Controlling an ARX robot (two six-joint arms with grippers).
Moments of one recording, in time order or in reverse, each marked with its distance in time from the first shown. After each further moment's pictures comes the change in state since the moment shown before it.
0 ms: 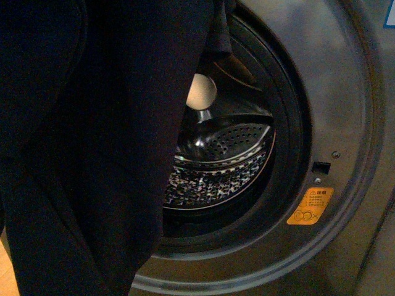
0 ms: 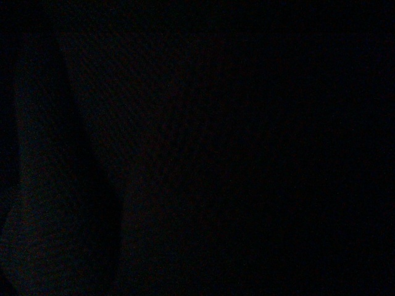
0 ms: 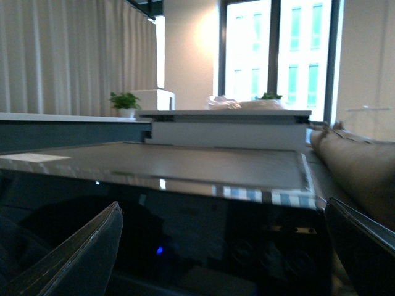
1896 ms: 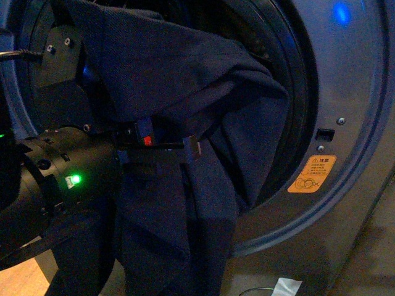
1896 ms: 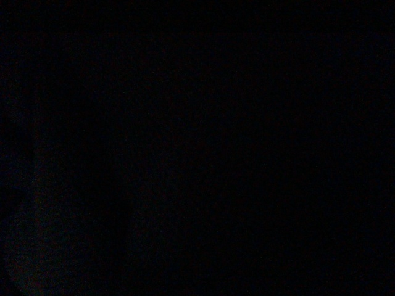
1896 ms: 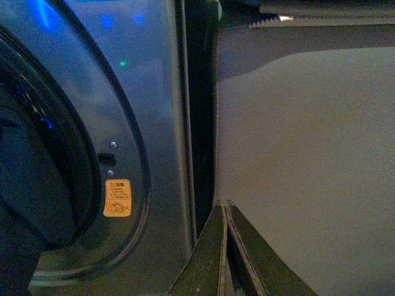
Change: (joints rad) left arm -0.087 0.708 -0.101 0.396 -0.075 0.018; right arm -0.329 -0.605 -0.959 -0.090 -0.119 0.086
